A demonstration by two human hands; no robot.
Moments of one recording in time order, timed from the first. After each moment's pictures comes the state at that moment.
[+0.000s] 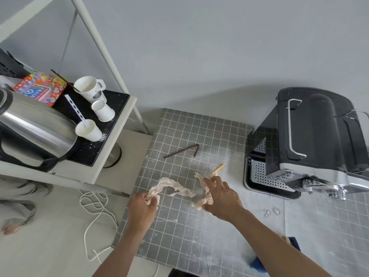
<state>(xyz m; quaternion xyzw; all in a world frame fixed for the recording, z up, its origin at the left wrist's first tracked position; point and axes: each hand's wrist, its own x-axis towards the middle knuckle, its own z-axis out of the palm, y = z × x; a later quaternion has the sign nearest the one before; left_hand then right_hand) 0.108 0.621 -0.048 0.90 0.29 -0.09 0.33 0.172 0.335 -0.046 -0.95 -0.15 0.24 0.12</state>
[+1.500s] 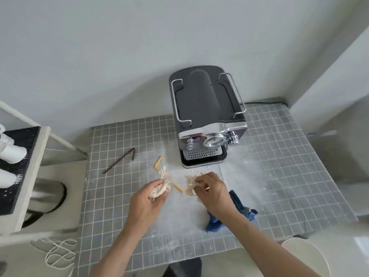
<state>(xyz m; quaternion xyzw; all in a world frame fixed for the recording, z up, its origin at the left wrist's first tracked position) 0.106 0.445 0.032 0.85 -0.02 -0.15 0.50 0.063 0.207 -0.010 -0.88 0.14 0.02 0.46</state>
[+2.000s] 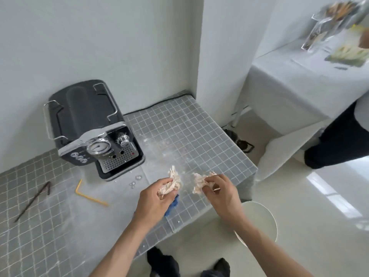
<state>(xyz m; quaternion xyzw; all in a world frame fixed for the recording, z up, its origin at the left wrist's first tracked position) -0.004 0.199 0.058 0.82 -0.21 -0.30 0.44 -0.155 0.003 0.013 -0.82 0.32 -0.12 0.45</state>
